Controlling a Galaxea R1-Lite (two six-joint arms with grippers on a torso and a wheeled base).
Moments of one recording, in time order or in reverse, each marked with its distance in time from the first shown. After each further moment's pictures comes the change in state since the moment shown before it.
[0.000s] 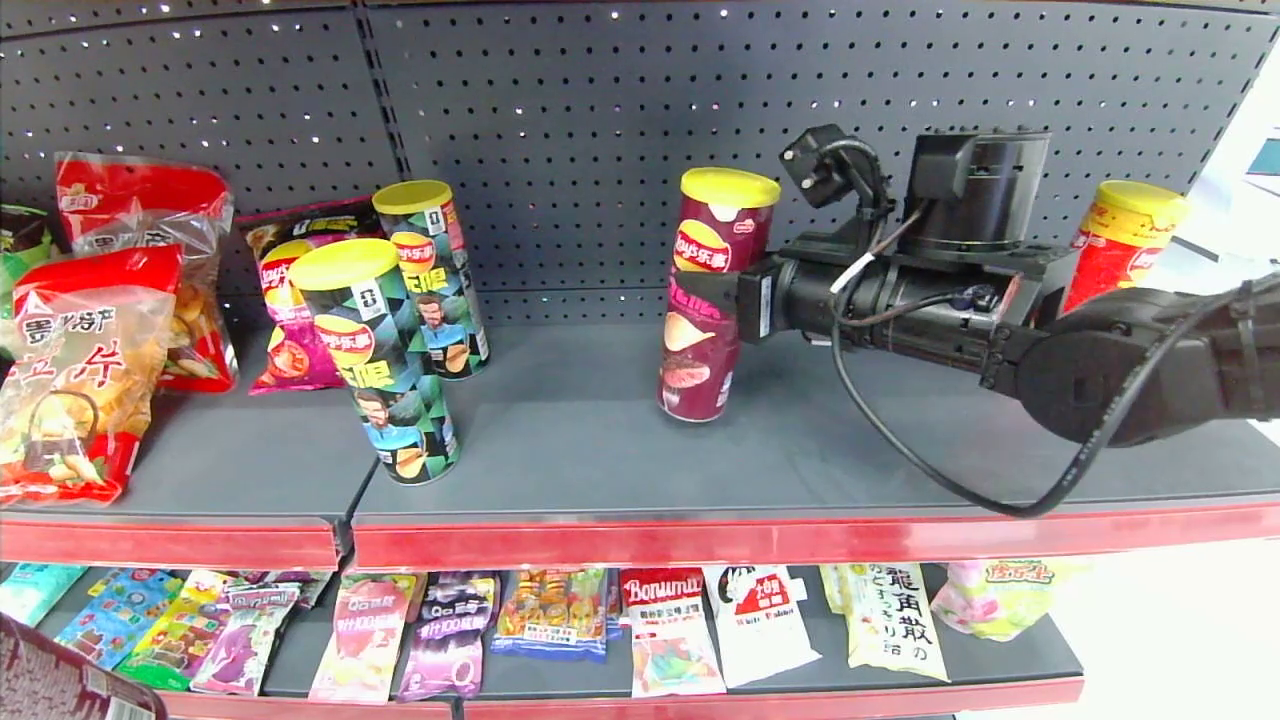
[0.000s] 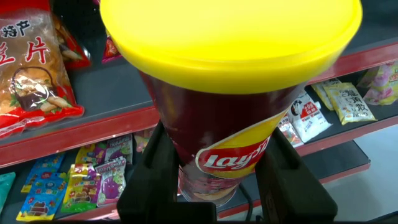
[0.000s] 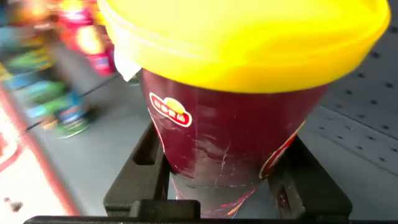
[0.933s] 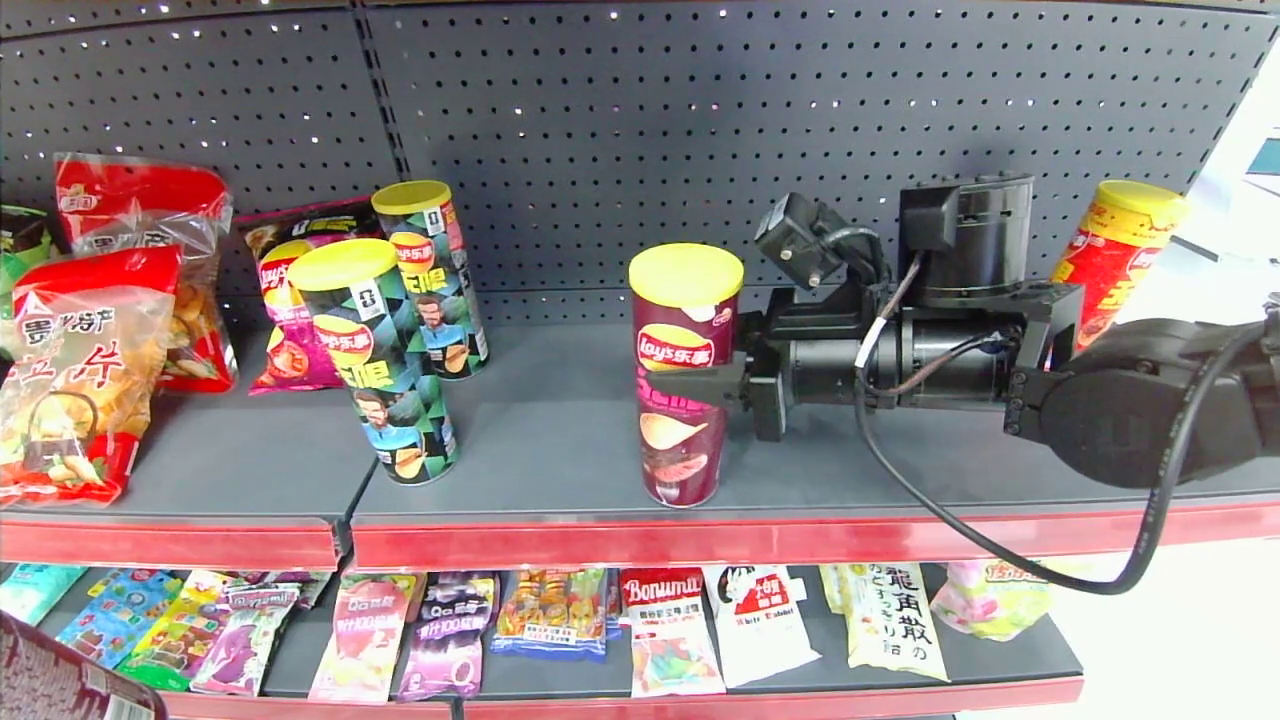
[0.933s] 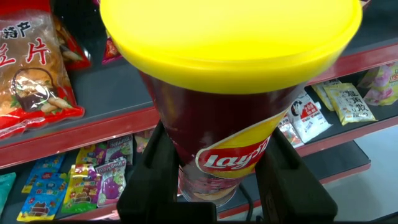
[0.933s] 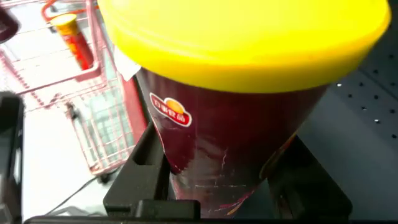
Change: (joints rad) left arm 0.000 0.003 -0.004 0.000 0.001 0.001; right arm 0.023 -0.034 0.099 0.084 0.355 -0.238
